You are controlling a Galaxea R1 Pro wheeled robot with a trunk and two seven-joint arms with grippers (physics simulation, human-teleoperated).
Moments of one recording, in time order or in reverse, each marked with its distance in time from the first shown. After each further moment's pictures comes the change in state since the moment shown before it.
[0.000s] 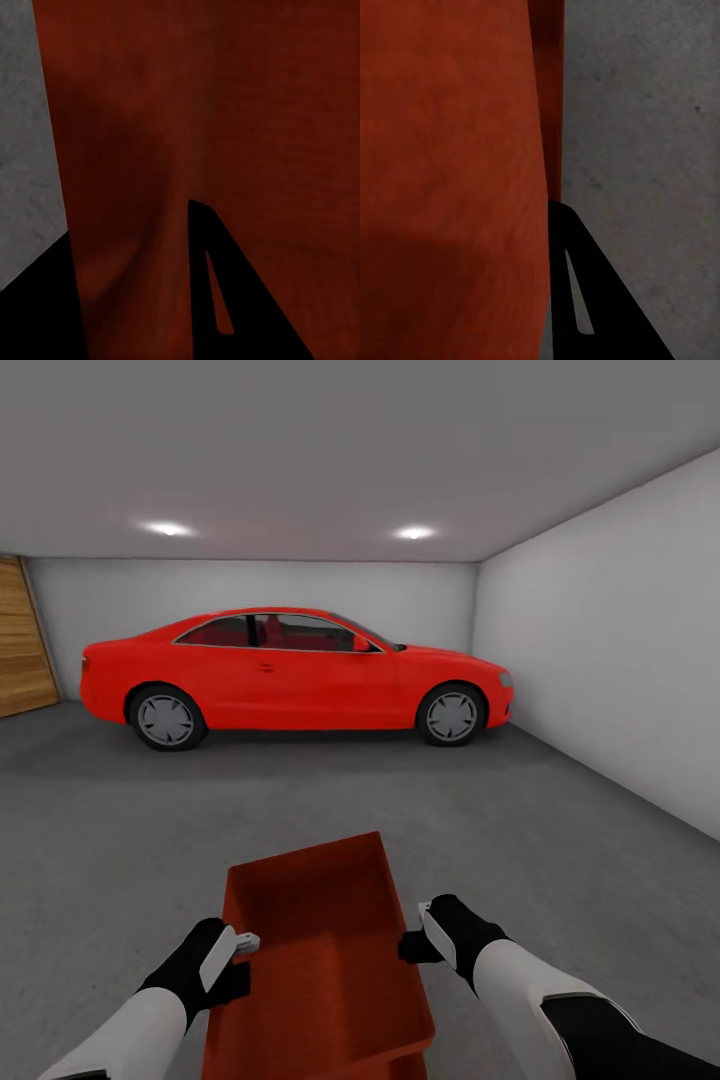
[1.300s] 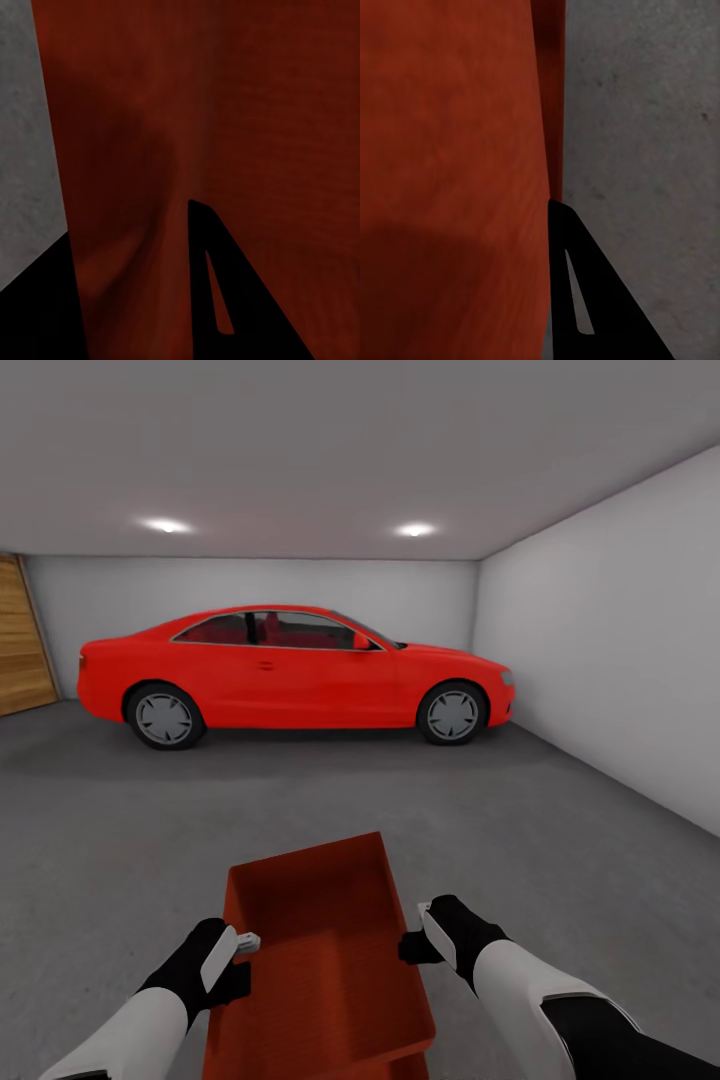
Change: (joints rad) left arm 0.000 -0.003 0.001 0.000 -0.006 0.001 0.000; right arm 0.000 0.000 0.000 0.003 -0.003 0.000 0.000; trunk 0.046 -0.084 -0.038
